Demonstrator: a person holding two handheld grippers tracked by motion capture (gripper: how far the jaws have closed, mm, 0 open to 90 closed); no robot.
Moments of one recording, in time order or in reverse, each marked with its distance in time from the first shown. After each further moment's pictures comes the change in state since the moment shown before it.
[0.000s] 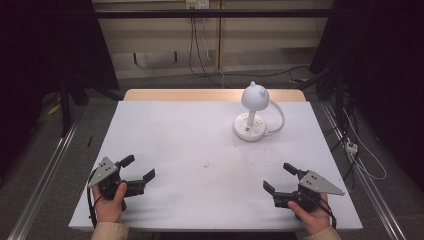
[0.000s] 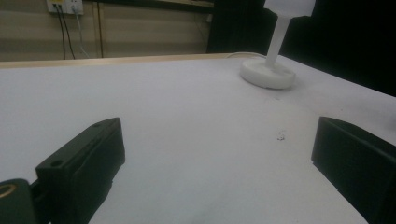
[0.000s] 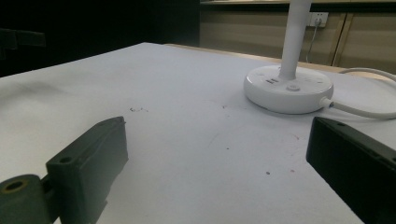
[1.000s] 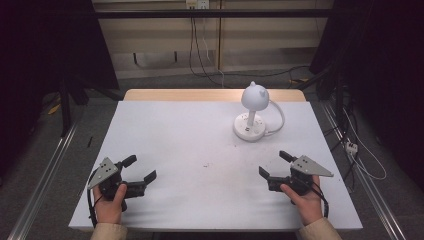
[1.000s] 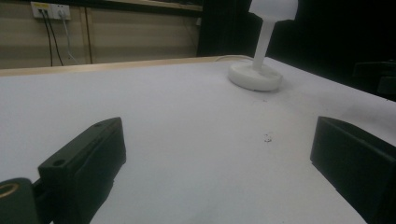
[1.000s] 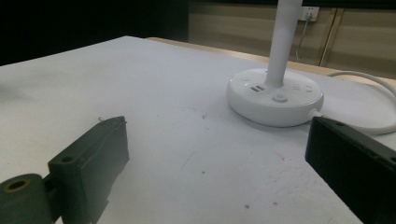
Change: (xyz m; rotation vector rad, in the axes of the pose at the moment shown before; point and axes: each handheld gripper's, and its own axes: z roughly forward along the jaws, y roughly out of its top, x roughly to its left) left arm -0.005 0.002 -0.001 -0.014 -0.042 0.010; right arm -0.017 0.016 0.035 0.042 -0.043 -0.016
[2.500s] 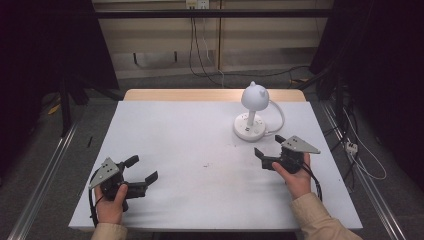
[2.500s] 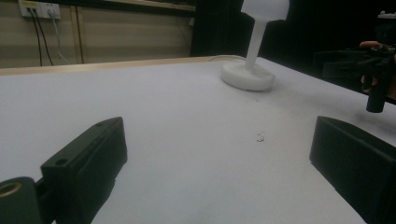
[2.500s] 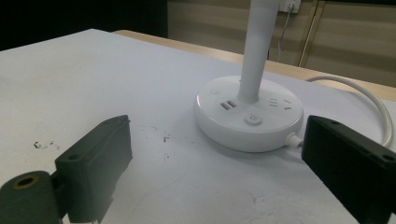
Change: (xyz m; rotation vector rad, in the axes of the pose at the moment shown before) left arm -0.001 -0.001 0.002 0.002 -0.029 0.002; right arm -0.023 0.020 0.047 0.051 -0.070 -0.012
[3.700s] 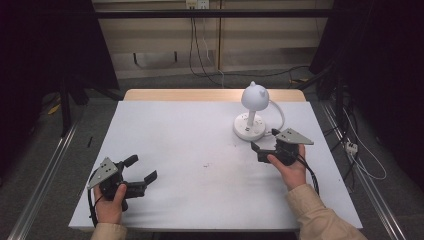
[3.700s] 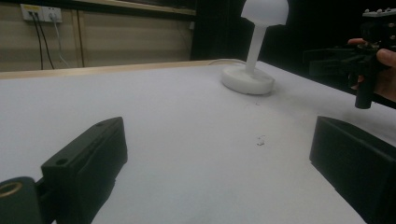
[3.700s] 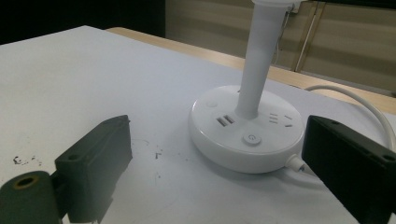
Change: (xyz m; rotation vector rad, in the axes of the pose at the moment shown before) left arm 0.001 0.001 -0.001 -0.016 0.001 -0.002; right arm -0.001 0.014 0.019 0.018 -0.005 -0.026
